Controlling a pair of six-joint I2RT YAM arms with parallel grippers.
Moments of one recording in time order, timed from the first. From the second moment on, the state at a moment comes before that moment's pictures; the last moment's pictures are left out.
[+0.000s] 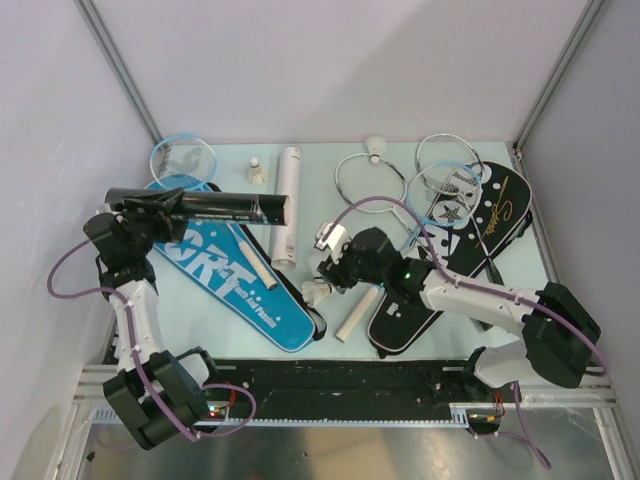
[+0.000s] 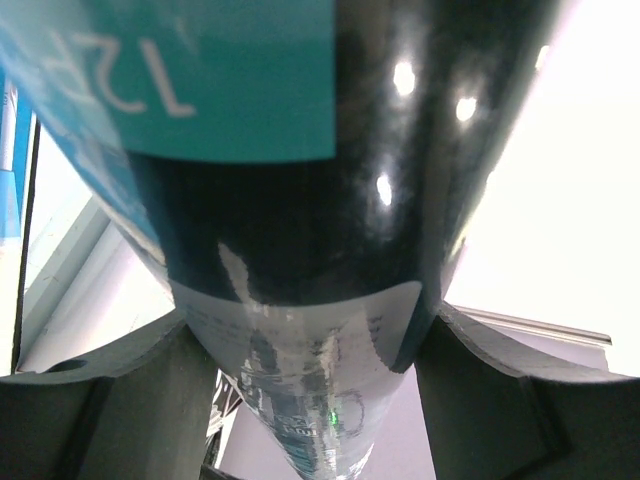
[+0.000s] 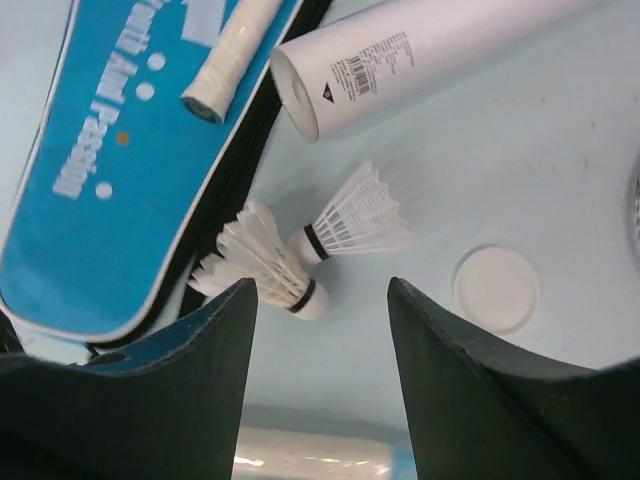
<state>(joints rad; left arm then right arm) 0.52 1.02 0.72 0.01 0.66 -1.38 0.89 1.39 0.86 0.03 -0.14 -0.23</state>
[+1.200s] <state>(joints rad) 0.60 1.02 0.76 0.03 0.64 -1.41 1.33 1.92 1.29 -0.37 0.88 0.60</state>
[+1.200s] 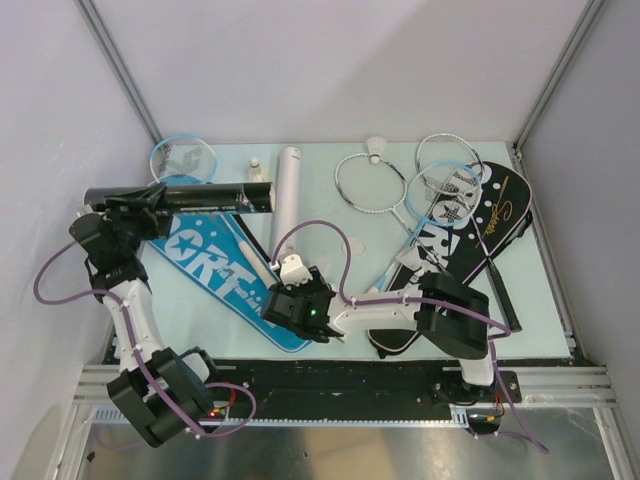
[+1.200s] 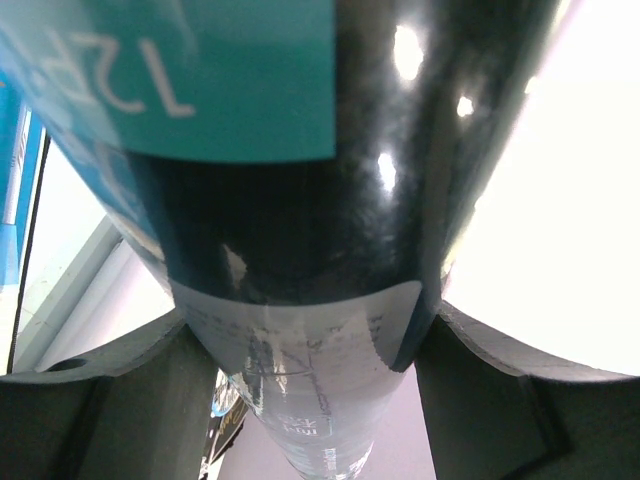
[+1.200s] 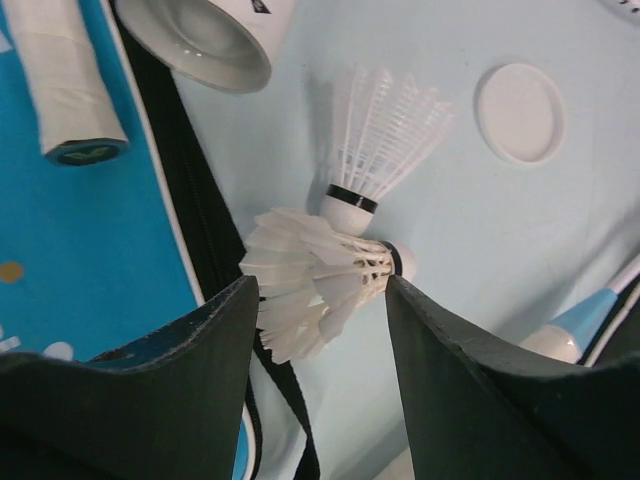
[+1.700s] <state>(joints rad) 0.60 1.01 0.73 0.03 0.64 -1.40 1.34 1.97 1.34 -0.56 0.99 0.67</state>
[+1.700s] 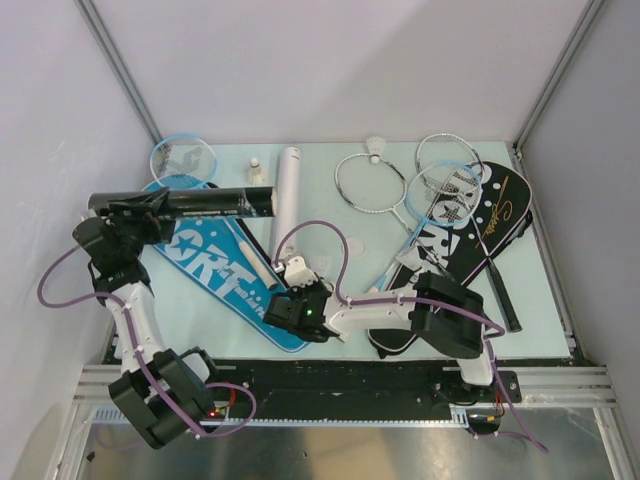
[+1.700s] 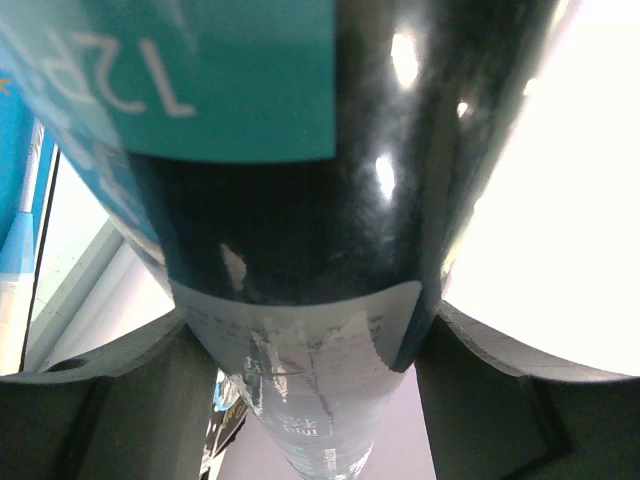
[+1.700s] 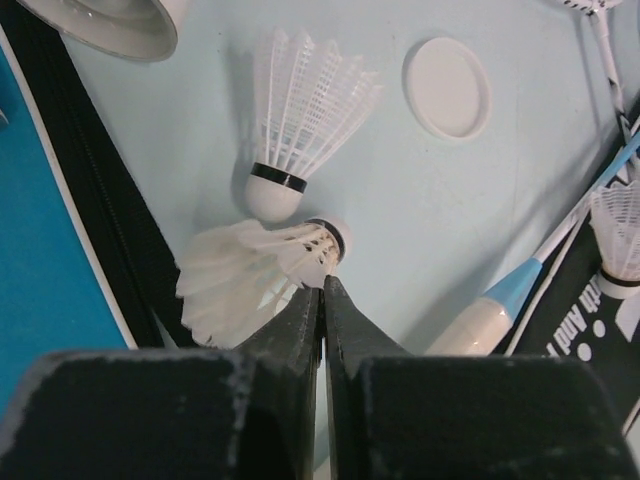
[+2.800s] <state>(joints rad) 0.50 1.05 0.67 0.03 0.84 -1.36 0.82 1.02 0.75 0.26 -0.02 0.37</state>
